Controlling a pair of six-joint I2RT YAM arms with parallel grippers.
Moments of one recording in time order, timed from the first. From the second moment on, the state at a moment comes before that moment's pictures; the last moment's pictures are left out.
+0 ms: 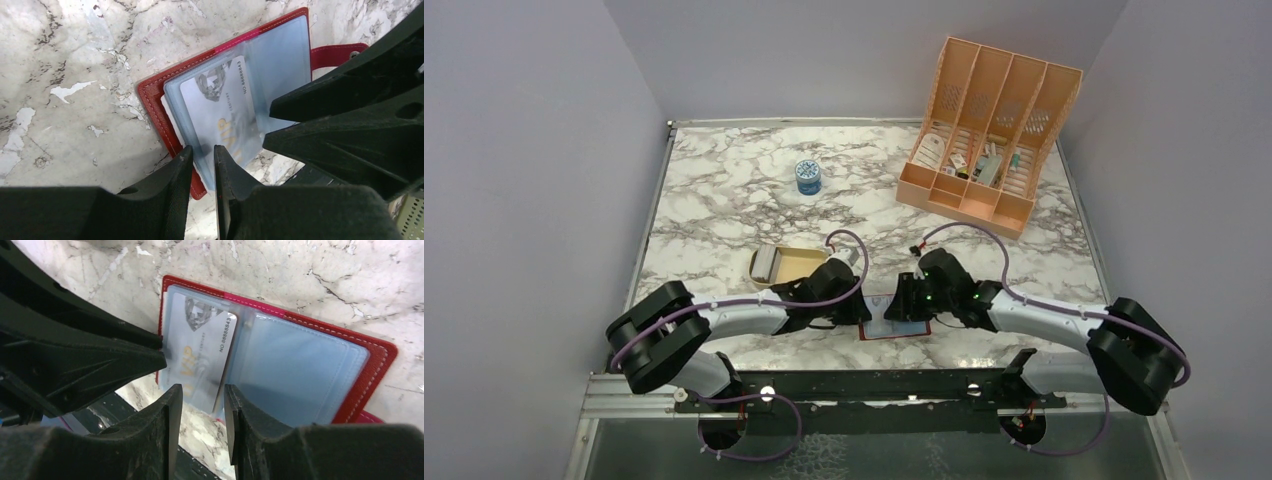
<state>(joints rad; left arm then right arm) -0.96 1.42 0.53 0.12 0.07 -0.88 0.80 1.27 0.48 -0.02 -0.19 0.72</state>
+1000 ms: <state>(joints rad) -0.62 1.29 0.99 -0.64 -0.47 -0.37 0.80 0.93 0.49 -0.22 -0.14 0.70</state>
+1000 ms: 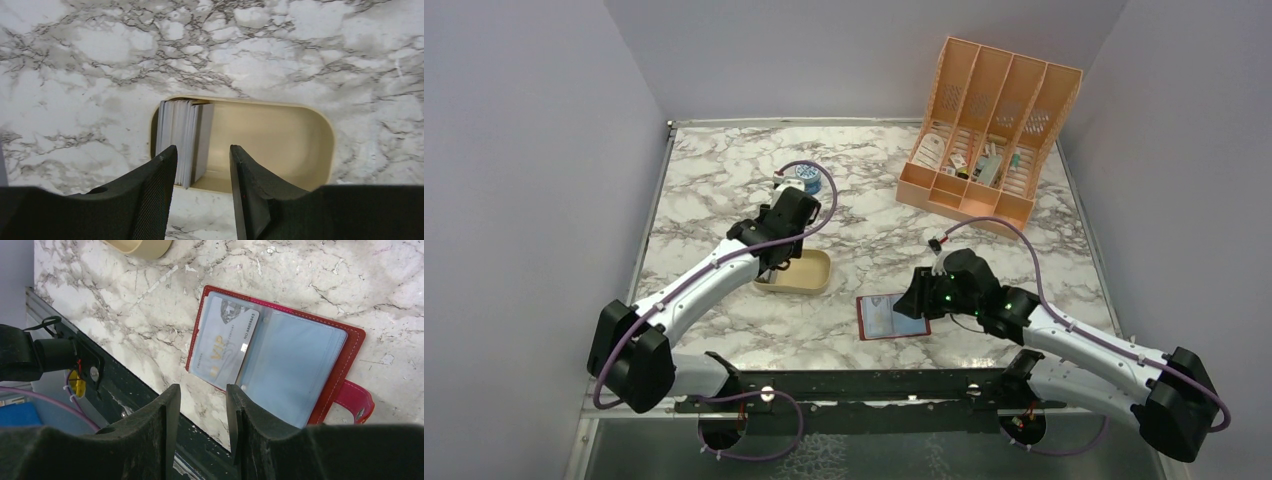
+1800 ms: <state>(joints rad) -0.58 1.54 0.99 -0.69 -0.60 -0.26 0.80 0.92 0.49 -0.22 -0.14 0.69</state>
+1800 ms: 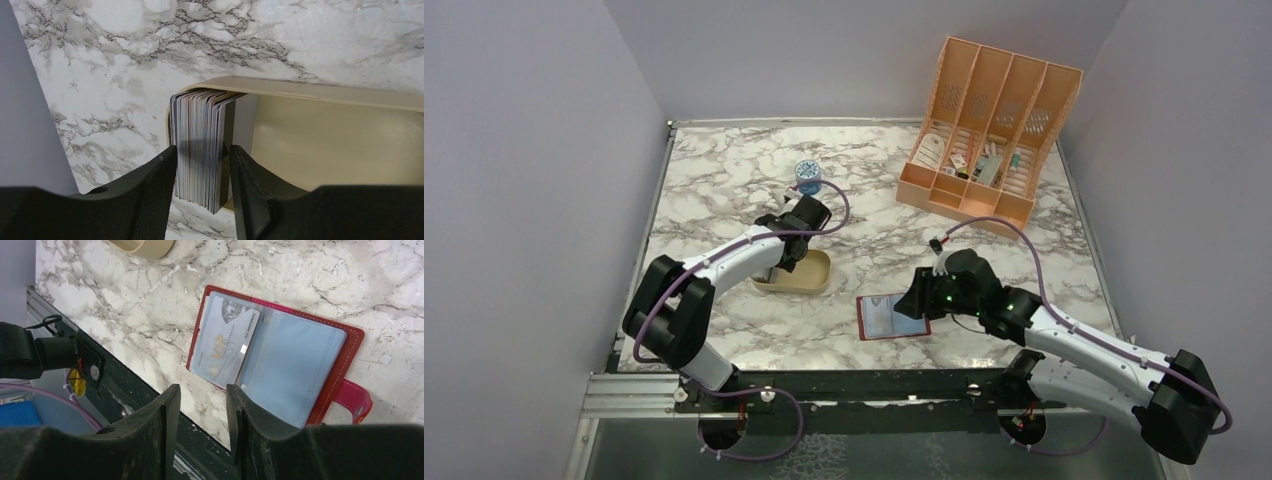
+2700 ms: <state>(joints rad) -0.58 1.57 1.00 -0.71 -0.62 -0.26 0.80 0.91 0.49 -0.23 -0.14 0.69</state>
